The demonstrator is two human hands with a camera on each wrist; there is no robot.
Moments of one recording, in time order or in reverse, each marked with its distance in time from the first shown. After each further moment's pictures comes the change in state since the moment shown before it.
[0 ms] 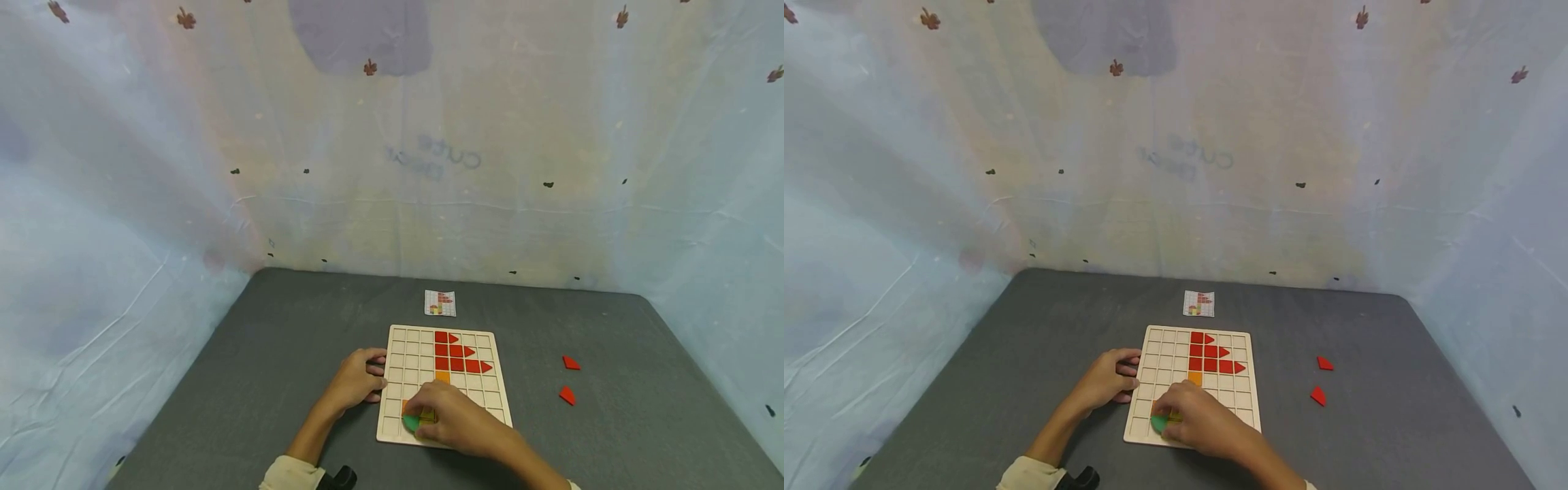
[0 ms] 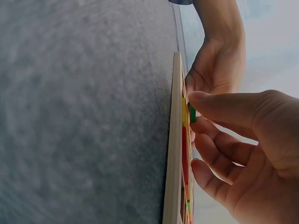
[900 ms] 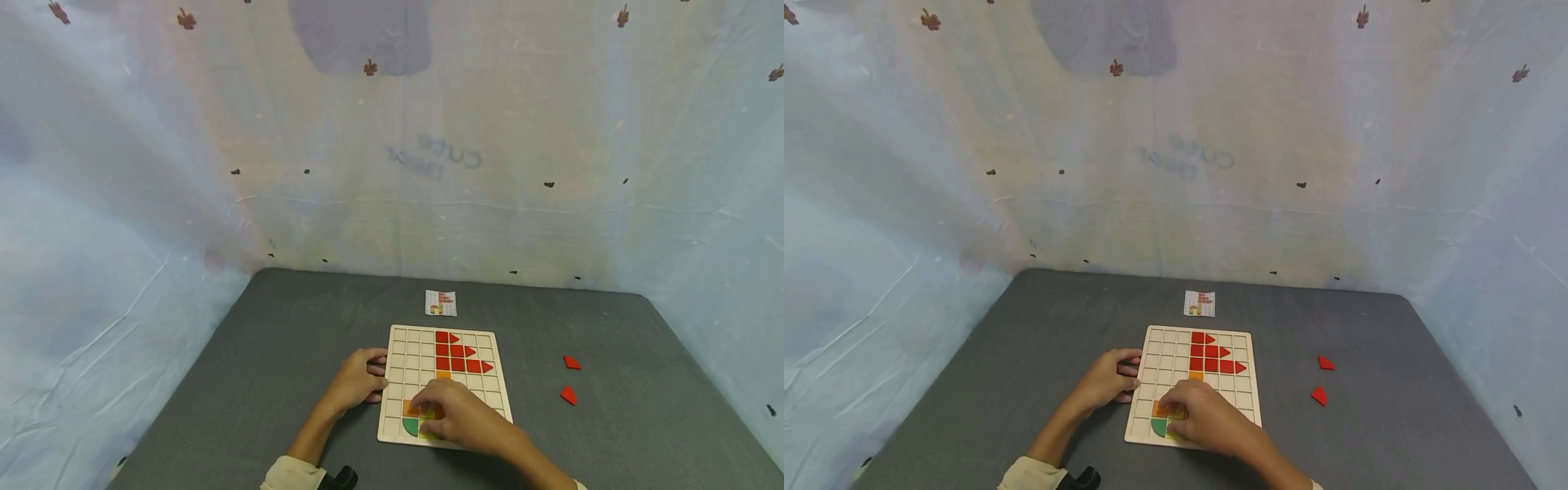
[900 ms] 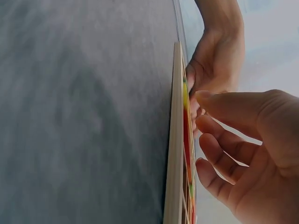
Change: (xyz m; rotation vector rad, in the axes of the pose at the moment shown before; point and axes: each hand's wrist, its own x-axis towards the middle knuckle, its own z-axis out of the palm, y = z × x) left_hand 0.000 0.001 0.001 0.011 0.011 -0.008; right_hand -0.005 0.005 -0.005 0.058 0.021 0.044
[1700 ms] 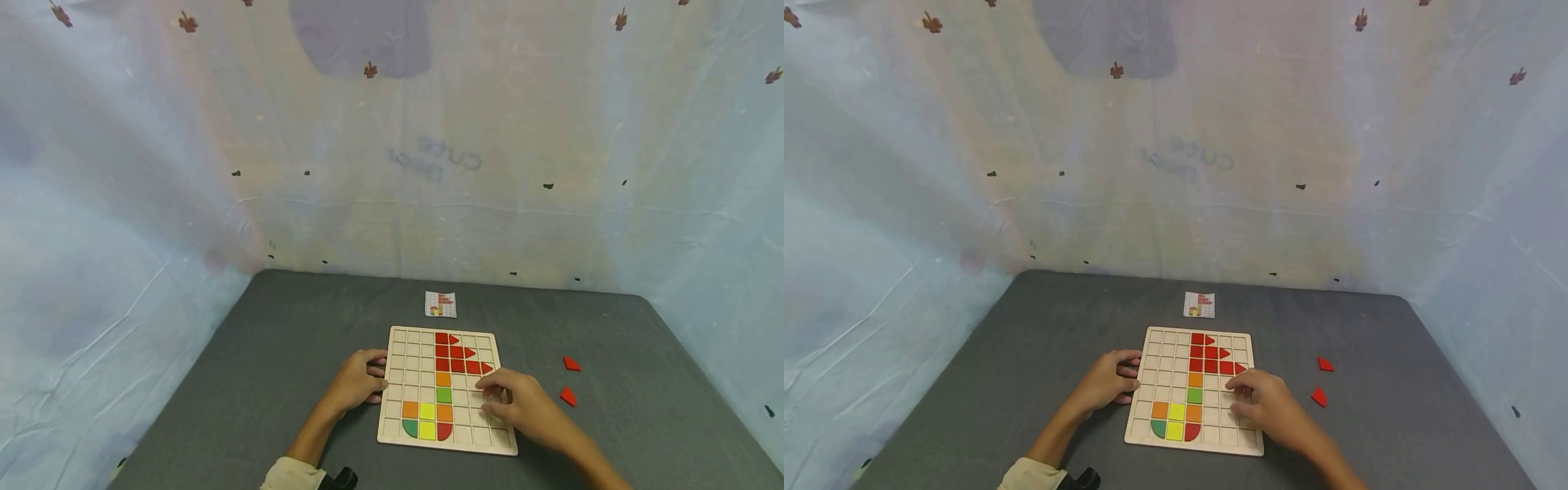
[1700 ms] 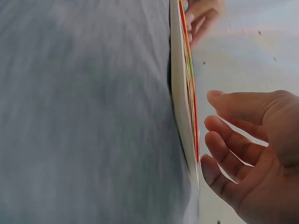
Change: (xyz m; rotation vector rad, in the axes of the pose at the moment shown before) left_hand -0.002 0.001 0.000 -0.004 0.001 0.009; right_hand -0.058 0.052 -0.048 -0.062 0.250 0.147
